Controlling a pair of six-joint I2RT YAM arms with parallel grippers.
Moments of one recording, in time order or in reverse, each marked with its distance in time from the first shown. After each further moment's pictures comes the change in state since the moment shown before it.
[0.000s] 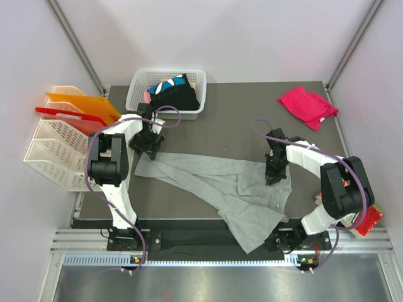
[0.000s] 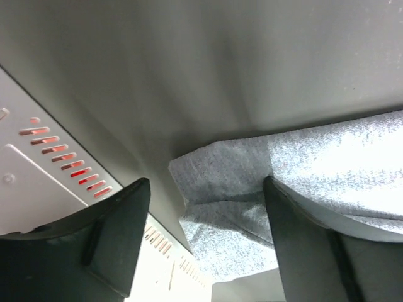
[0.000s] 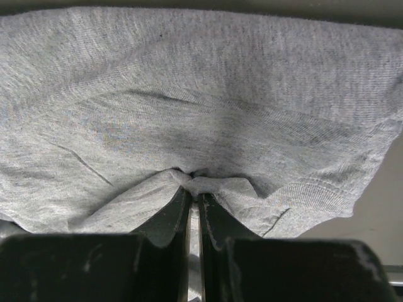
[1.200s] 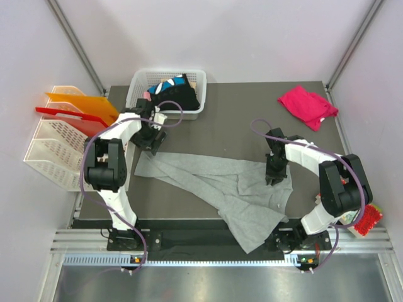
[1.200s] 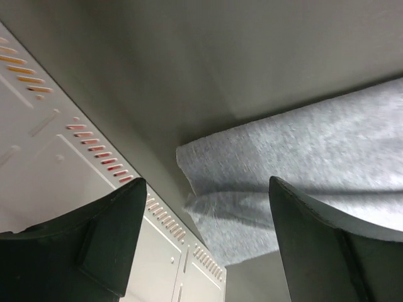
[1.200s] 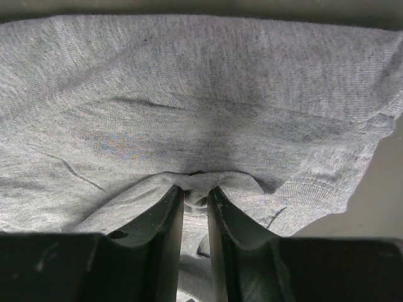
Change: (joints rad) left arm -0.016 -0.084 0.025 -0.017 0.027 0.074; right arm 0.001 0.024 0.020 -0.019 0.039 -0.004
